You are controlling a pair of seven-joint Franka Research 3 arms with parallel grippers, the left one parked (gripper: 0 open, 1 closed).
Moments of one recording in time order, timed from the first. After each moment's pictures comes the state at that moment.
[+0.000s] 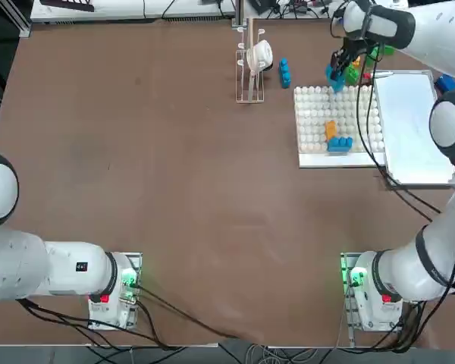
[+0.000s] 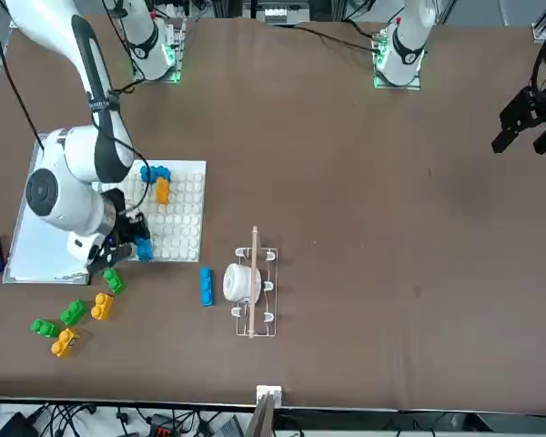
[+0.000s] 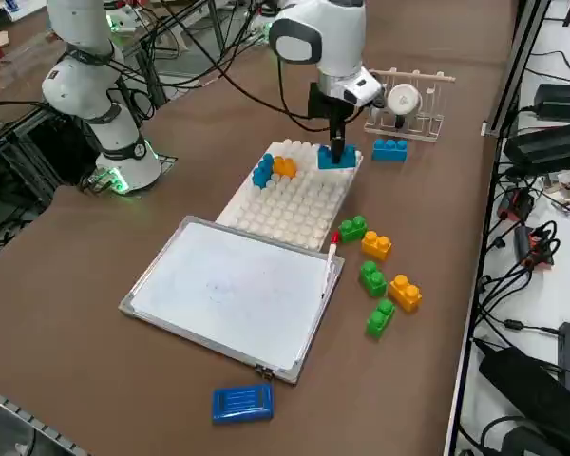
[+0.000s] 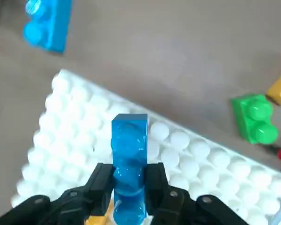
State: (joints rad) arm 0.21 0.38 -0.09 -1.84 0.13 2.16 -0.43
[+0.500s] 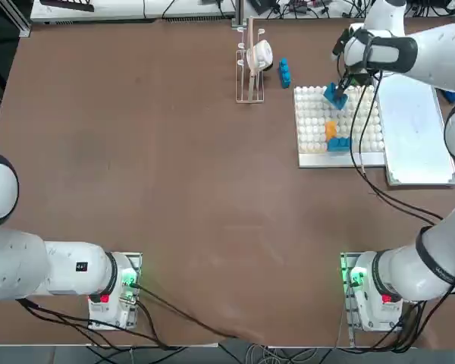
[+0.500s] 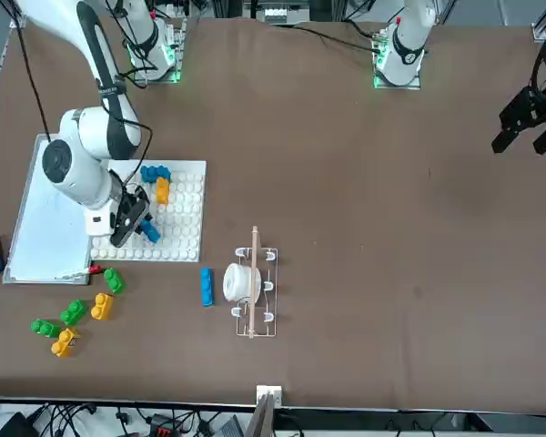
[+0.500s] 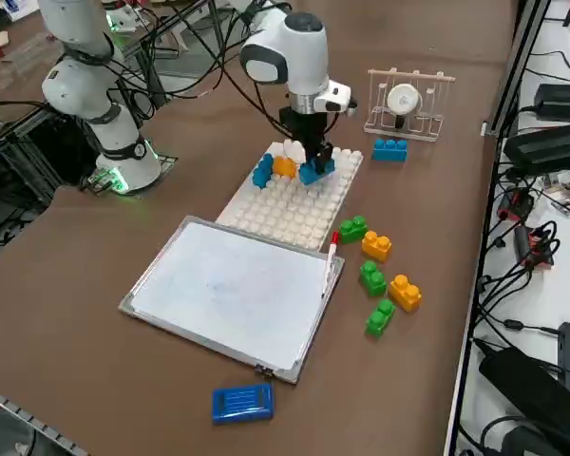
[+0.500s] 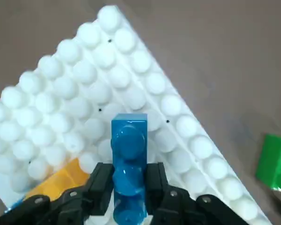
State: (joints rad) arm 0.22 0.29 -0.08 -2.11 0.13 2.39 -0.96
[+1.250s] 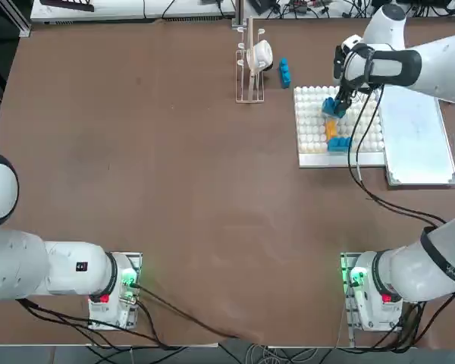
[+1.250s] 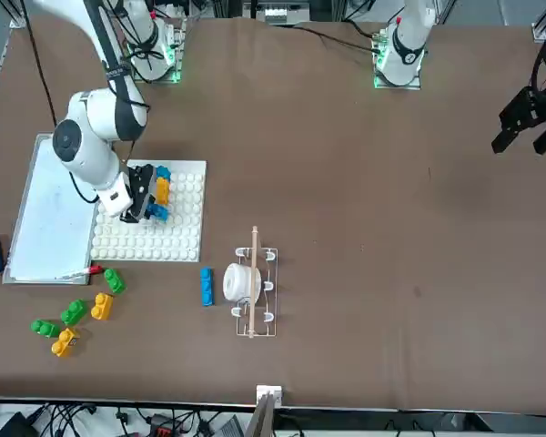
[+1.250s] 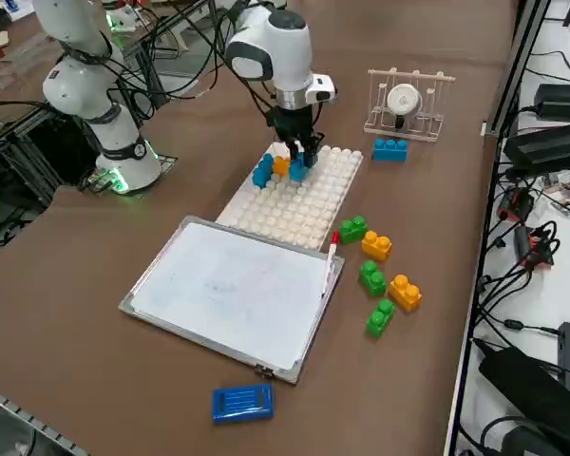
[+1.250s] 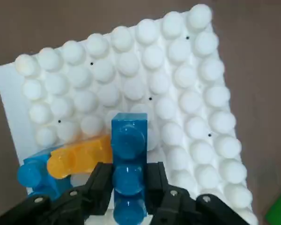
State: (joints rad) arm 0.24 0.20 -0.08 -2.24 0.13 2.42 -1.27
